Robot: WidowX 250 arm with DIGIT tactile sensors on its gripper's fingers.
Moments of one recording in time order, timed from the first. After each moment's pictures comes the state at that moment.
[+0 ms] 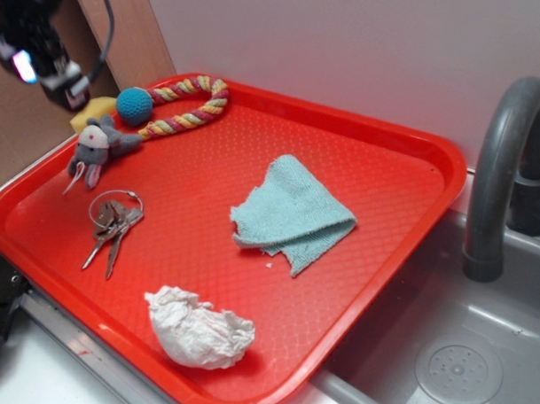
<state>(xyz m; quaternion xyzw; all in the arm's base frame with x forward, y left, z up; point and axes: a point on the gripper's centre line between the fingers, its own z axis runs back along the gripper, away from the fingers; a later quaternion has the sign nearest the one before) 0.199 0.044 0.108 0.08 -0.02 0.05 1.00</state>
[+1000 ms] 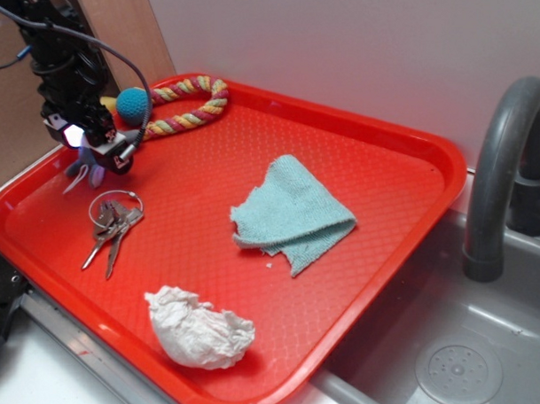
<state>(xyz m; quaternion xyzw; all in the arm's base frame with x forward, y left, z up) 0.223 0.049 0.037 0.07 -0.01 0.03 1.00</state>
